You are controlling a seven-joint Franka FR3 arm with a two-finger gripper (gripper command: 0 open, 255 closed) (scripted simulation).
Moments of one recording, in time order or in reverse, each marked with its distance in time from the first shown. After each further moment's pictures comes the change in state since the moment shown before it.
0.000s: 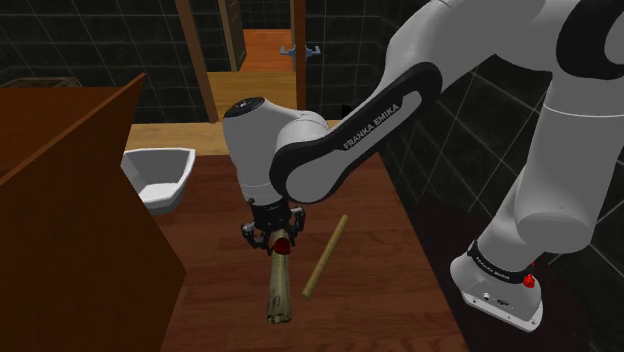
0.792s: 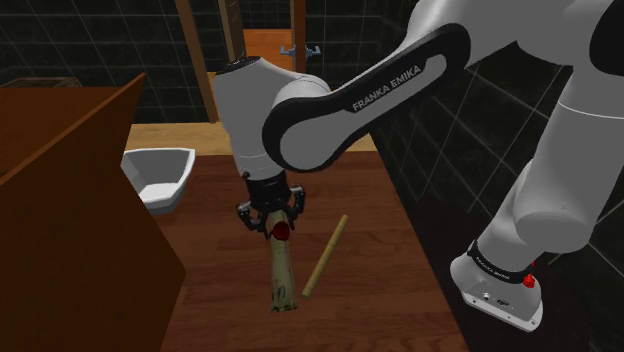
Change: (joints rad) arm -0.022 -0.091 0.017 0.067 0.063 -0.141 -0.037
